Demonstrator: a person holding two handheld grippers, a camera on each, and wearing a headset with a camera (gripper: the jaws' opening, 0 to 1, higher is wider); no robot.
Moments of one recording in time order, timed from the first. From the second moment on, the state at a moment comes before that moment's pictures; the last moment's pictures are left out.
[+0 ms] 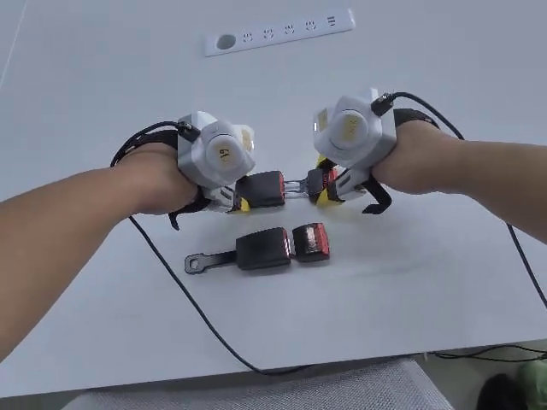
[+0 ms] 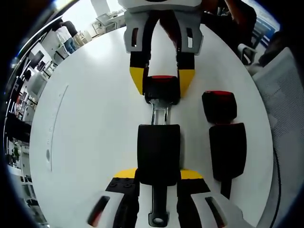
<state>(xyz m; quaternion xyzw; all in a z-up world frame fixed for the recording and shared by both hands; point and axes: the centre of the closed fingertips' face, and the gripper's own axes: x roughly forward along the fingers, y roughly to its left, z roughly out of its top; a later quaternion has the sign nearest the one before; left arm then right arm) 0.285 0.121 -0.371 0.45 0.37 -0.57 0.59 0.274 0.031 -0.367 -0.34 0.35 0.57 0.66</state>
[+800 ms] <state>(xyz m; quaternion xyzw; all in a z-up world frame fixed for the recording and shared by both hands) 0.285 0.122 -0.373 0.44 0.36 -0.58 0.59 0.283 0.049 -0.367 -0.32 0.32 0.59 0.66</state>
